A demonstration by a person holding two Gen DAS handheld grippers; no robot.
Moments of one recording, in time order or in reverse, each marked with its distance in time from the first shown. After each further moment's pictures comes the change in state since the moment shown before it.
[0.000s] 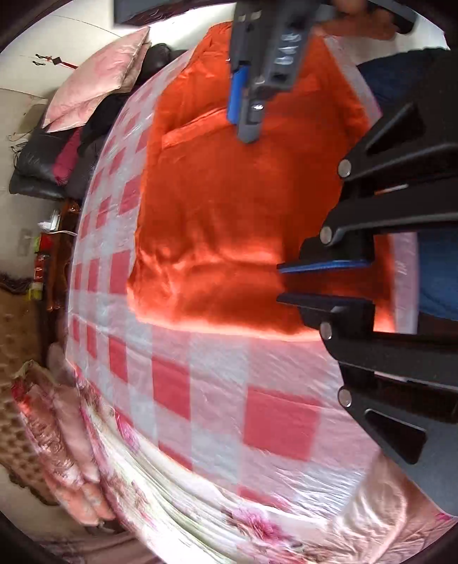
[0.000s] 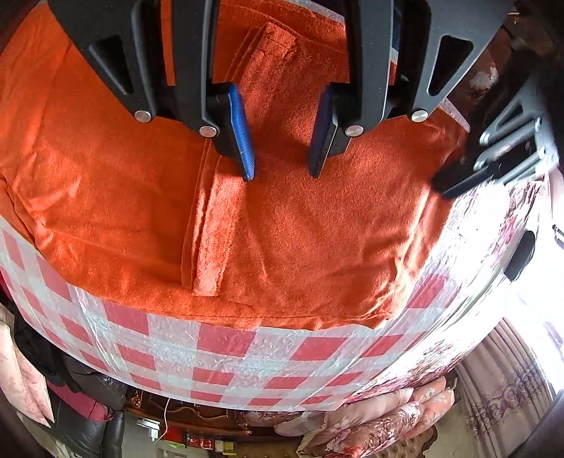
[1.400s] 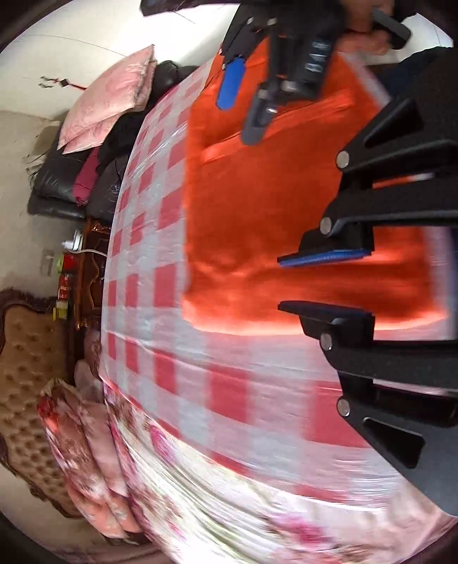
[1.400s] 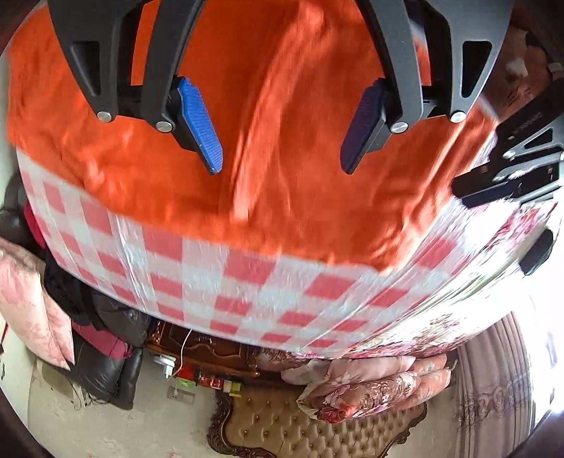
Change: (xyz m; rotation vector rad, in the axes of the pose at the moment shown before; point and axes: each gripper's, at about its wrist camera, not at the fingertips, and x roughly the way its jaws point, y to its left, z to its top) left arm -0.001 0.002 0.048 0.068 -0.104 -0.055; right arm -0.027 0.008 0.016 -0.097 -0.241 -0.146
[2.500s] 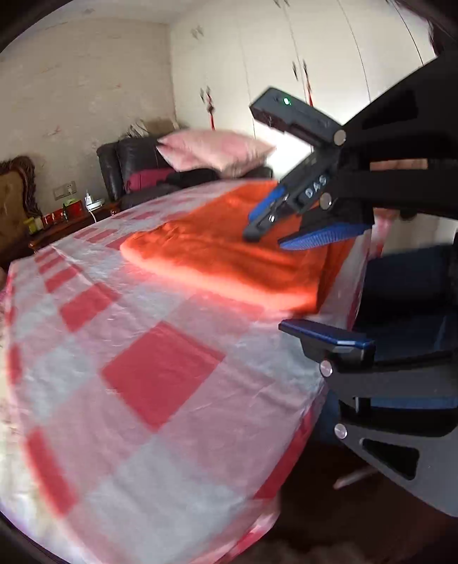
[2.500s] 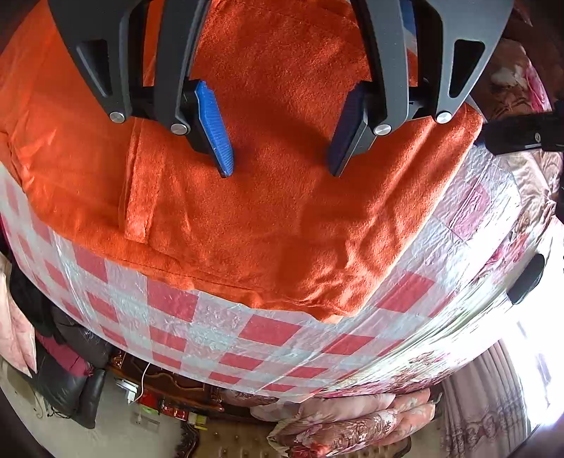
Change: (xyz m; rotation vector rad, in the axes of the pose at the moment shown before) left arm -0.010 0.112 -0.105 -0.831 0.198 -0.609; right arm 0.040 0.057 -0.007 -0.037 0.159 0.089
